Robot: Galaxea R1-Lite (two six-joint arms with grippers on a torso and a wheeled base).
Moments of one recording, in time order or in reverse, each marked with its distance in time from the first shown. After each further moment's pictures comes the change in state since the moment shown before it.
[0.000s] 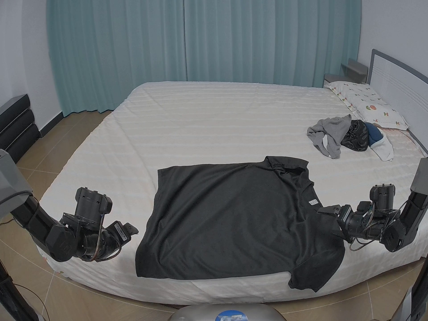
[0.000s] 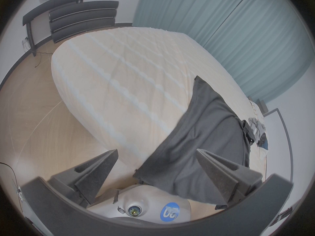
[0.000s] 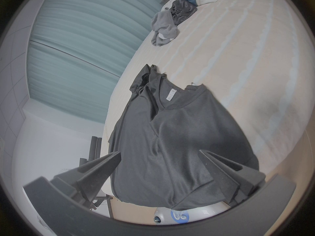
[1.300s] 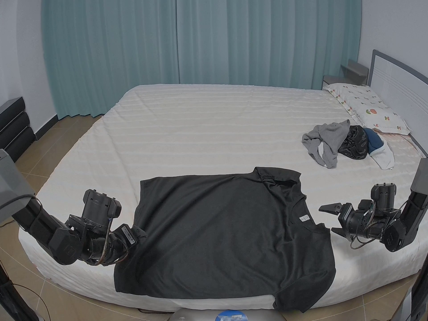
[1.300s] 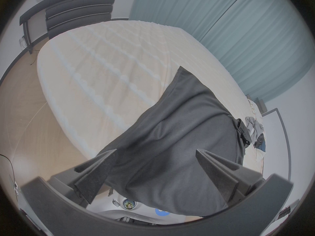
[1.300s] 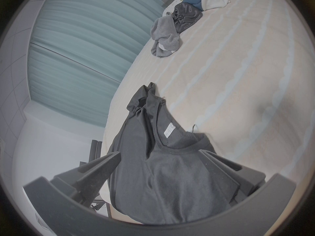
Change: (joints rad) left arm -0.062 -0.007 -0.014 0.041 0.005 -0.066; right arm 0.002 0.003 0.000 -0.029 -0.003 -0.003
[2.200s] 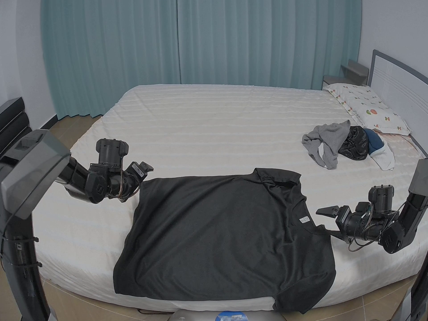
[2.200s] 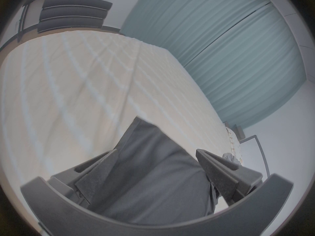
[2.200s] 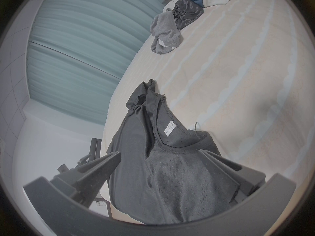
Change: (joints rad) left arm 0.171 0.357 -0.667 -0.004 -0.119 0.033; right arm 0.018 0.009 0.008 0.000 0.003 0.000
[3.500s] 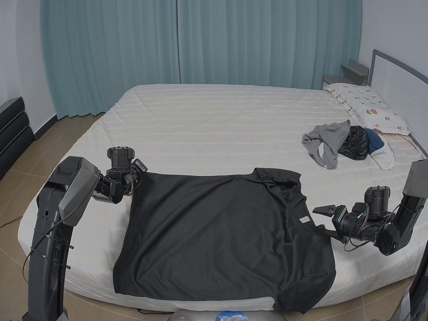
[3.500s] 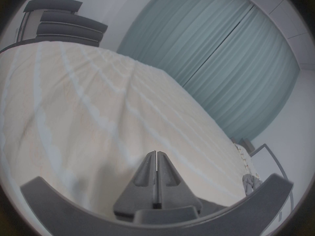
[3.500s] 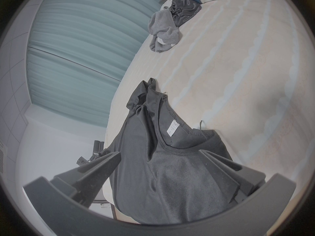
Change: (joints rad) left arm 0.085 0.459 -0.548 -0.106 0.115 0.127; right arm 0.025 0.046 -0.007 -0.068 -0.010 0.061
